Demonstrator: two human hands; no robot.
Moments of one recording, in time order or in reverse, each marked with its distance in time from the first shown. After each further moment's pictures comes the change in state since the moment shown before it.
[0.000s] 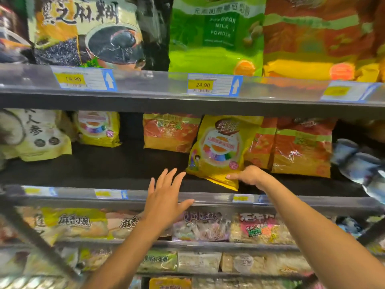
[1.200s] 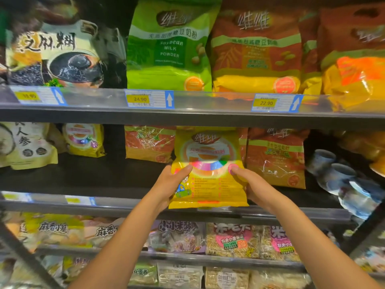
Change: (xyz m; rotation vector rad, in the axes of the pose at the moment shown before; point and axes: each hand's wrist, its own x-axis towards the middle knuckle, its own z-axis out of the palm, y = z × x) left_hand 0.067 0.122 -0.005 -1.344 -0.112 -0.388; right_hand -0.068 0.069 -0.090 0.634 -0.270 -0.302
